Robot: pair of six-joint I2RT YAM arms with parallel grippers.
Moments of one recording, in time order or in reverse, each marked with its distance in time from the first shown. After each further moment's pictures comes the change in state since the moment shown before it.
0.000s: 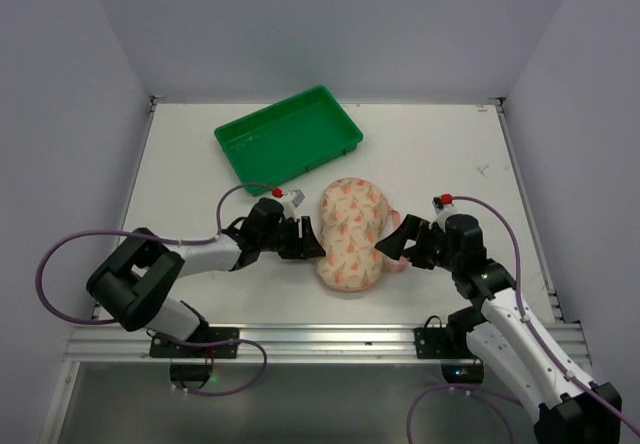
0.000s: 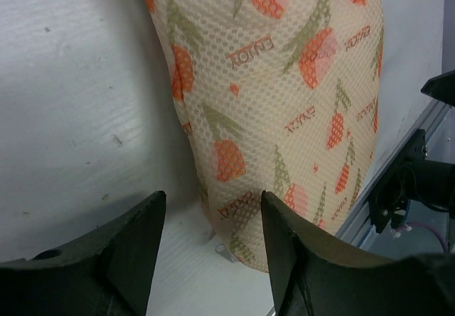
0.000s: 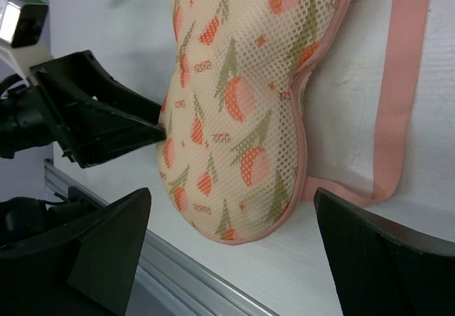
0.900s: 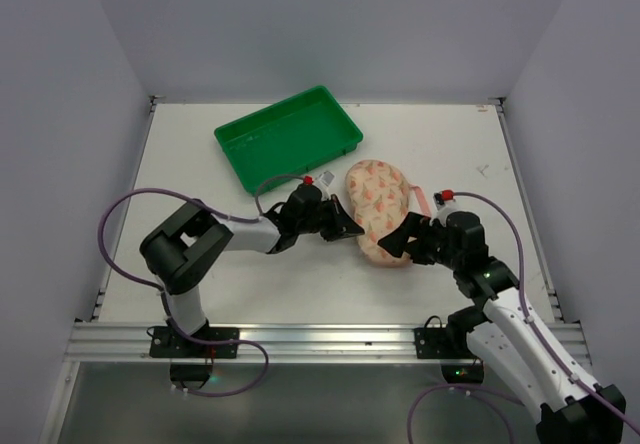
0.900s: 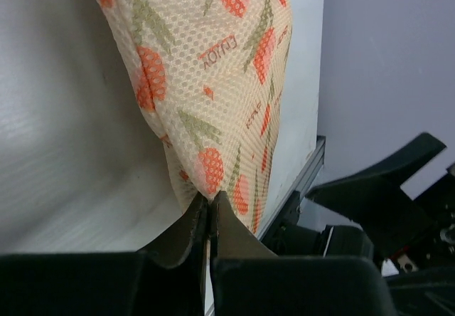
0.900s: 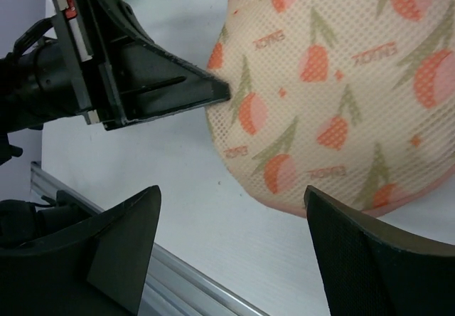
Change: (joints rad) left arm -0.123 0.307 0.247 0.260 0.000 -0.406; right arm 0.011 -0.009 0.042 -0.026 0.022 -0.047
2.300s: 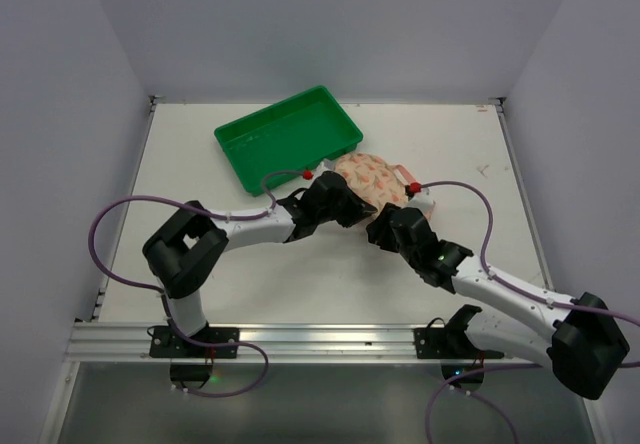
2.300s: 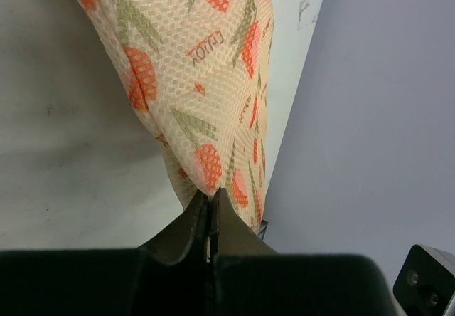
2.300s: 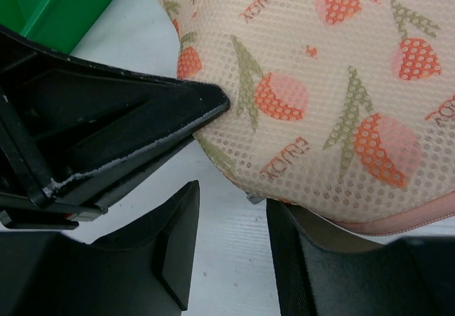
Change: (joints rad) left arm -0.093 0.020 0.281 -0.317 -0.344 -0.354; right arm 0.394 0.376 0.064 0.275 0.661 0.168
